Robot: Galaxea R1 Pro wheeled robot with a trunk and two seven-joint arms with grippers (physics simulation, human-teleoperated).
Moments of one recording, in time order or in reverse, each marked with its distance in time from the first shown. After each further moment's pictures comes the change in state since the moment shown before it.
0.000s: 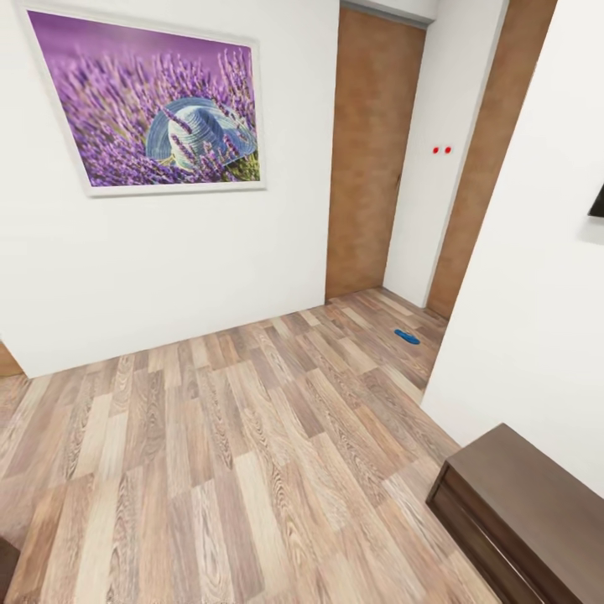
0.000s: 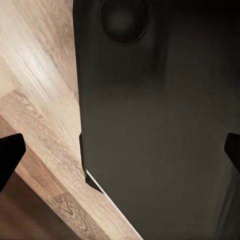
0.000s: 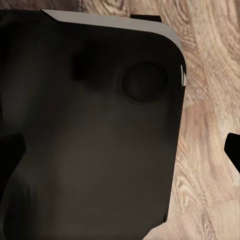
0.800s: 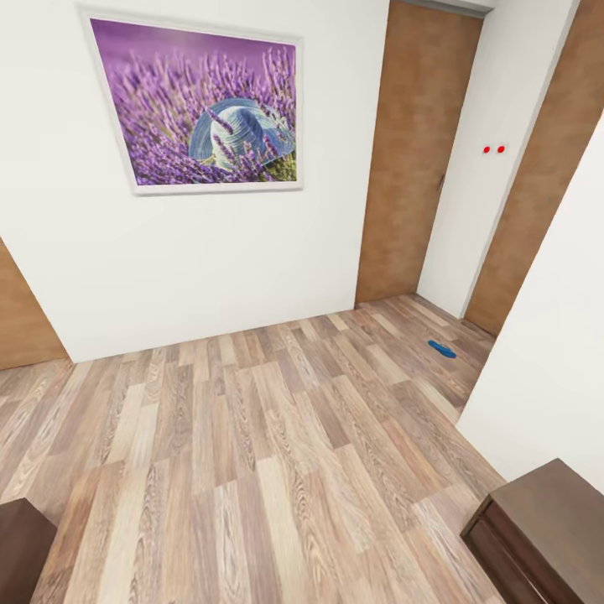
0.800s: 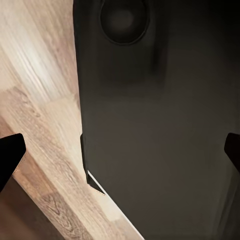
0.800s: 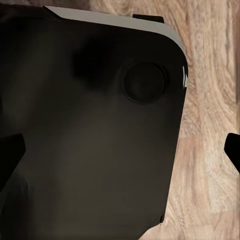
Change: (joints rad) left arm 0.000 0.002 -0.007 0.000 -0.002 -0.002 -0.002; right arm 0.000 -0.001 0.034 0.001 -0.001 0.000 -0.001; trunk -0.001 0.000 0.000
